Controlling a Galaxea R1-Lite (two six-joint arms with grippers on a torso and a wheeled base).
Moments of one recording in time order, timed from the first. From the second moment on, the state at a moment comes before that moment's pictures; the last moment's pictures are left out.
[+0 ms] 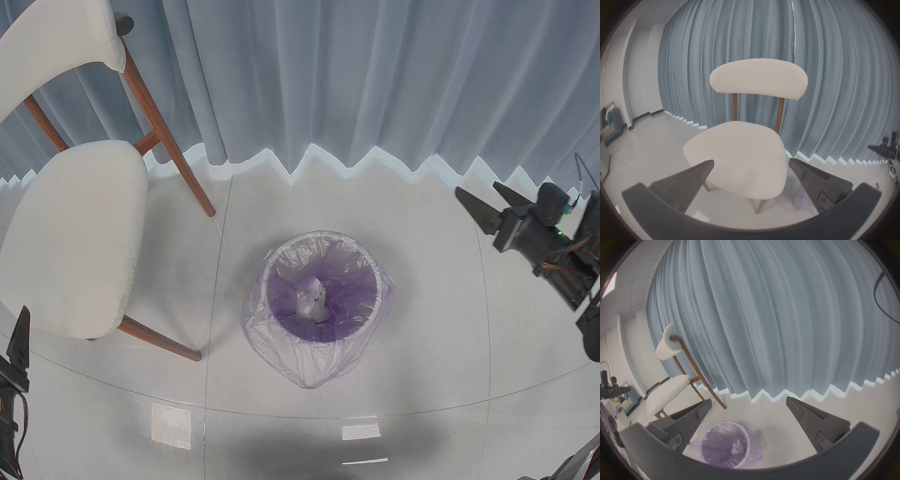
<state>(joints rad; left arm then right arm) -0.06 0.65 -0.02 -0.81 0.30 -0.17 0.30 1.55 -0.60 -1.10 0.14 0.06</state>
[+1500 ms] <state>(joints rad) 0.00 0.01 -0.02 -0.05 0.06 0.01 0.00 0.01 -0.02 0.00 0.01 0.00</state>
